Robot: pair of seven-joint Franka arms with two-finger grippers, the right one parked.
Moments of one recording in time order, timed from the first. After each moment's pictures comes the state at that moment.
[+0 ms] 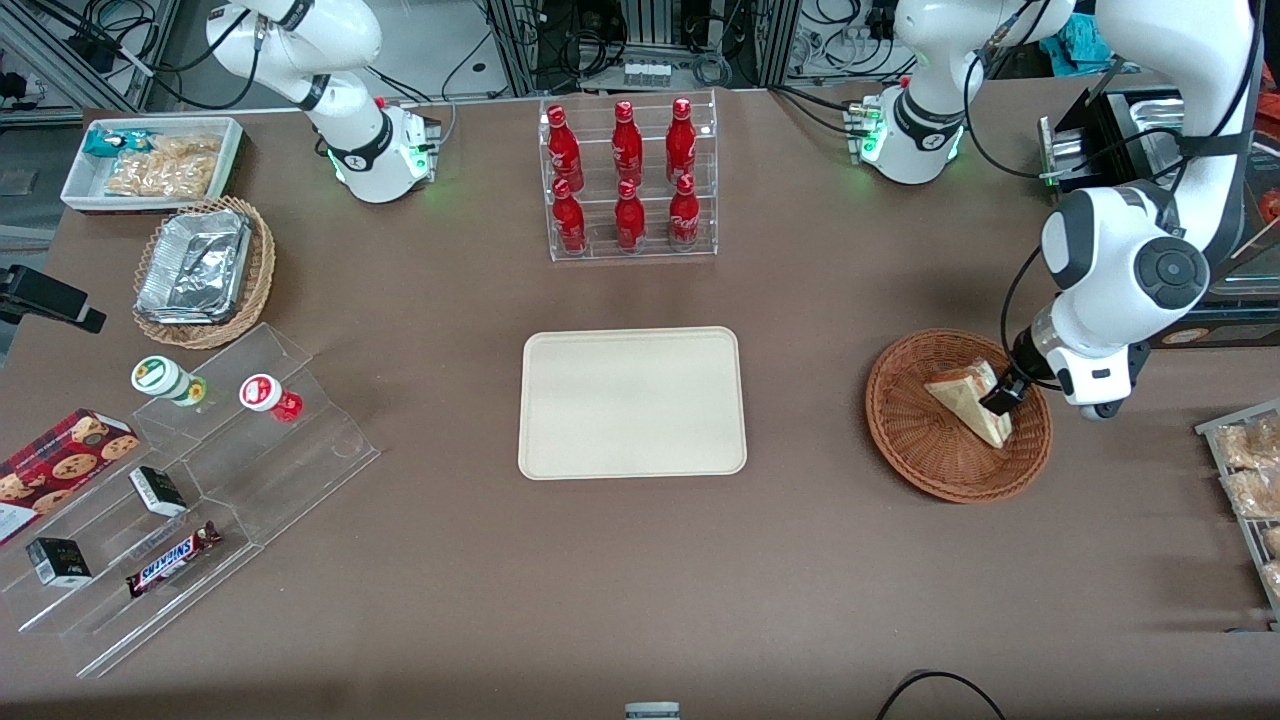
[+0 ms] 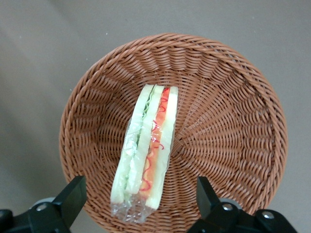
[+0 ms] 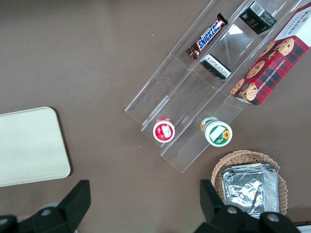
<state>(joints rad) 0.07 0.13 -0.08 -2.24 0.02 2.34 -0.97</state>
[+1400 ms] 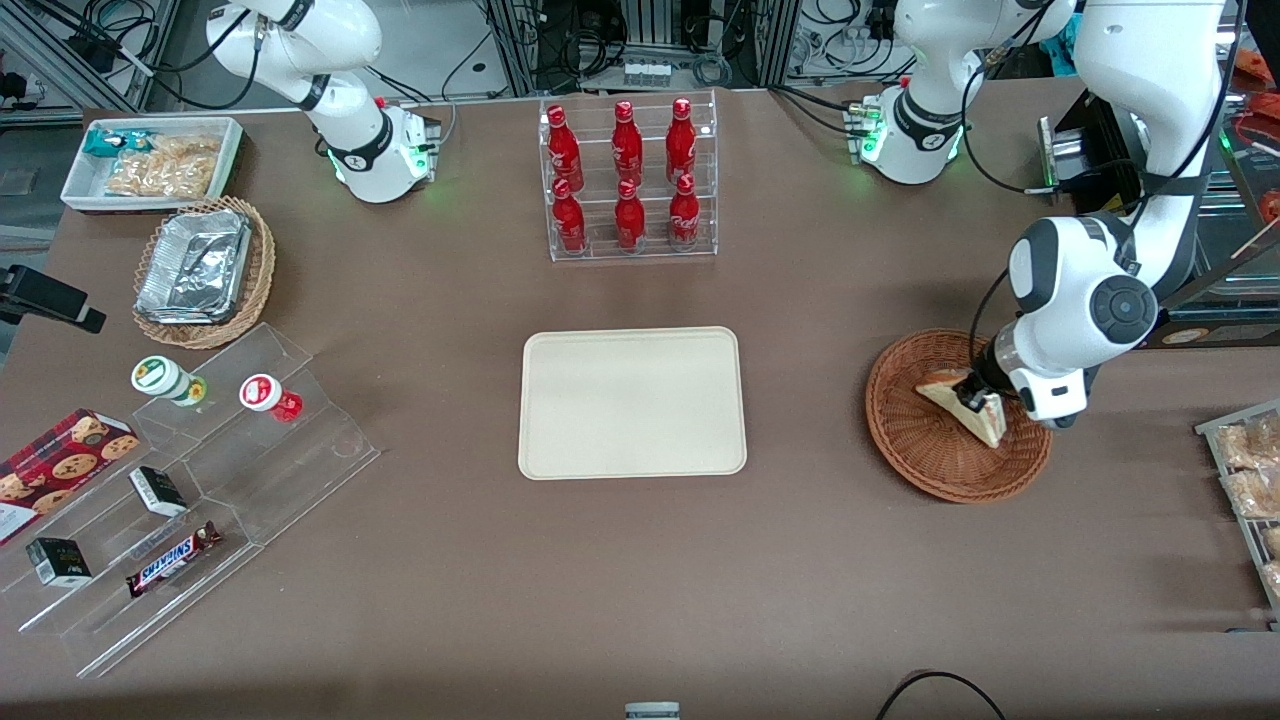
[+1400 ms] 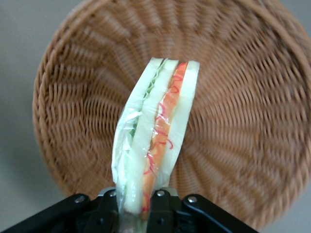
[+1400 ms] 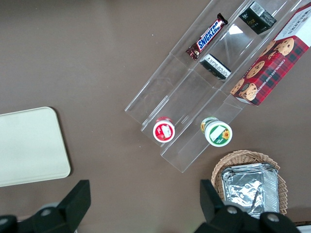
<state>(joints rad) 0.01 0.23 -0.09 -2.15 -0.02 2.22 -0.97</state>
